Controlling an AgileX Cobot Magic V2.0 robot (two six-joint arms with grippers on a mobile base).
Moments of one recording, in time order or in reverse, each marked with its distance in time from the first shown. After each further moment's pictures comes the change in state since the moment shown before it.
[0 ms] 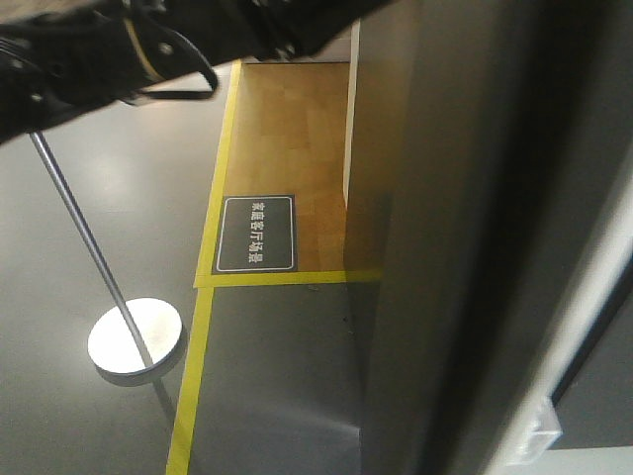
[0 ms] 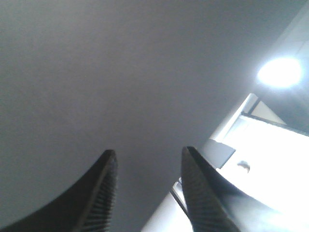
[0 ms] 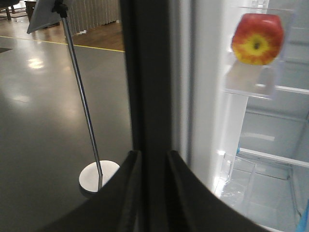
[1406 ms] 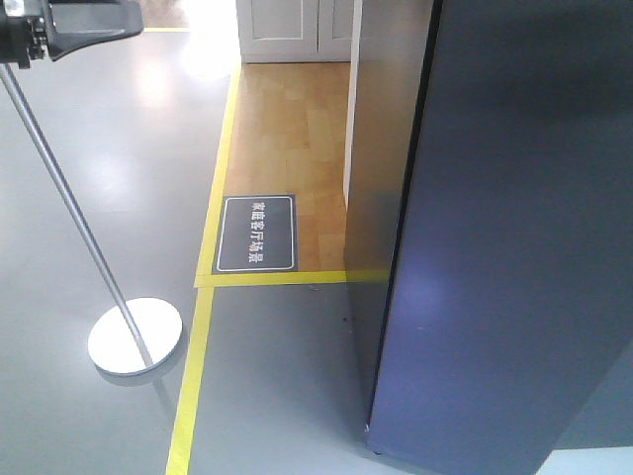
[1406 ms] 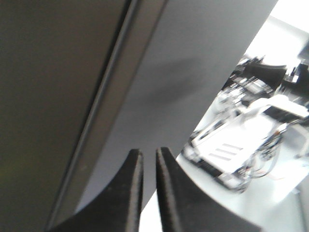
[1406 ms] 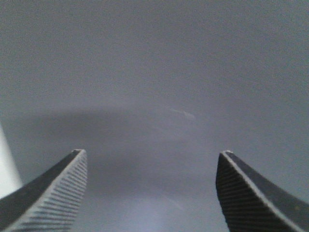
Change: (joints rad) left arm 0.510 -0.072 0.000 0.546 0.040 0.000; right arm -0.167 1.186 -0.530 -0.295 -0.662 0.174
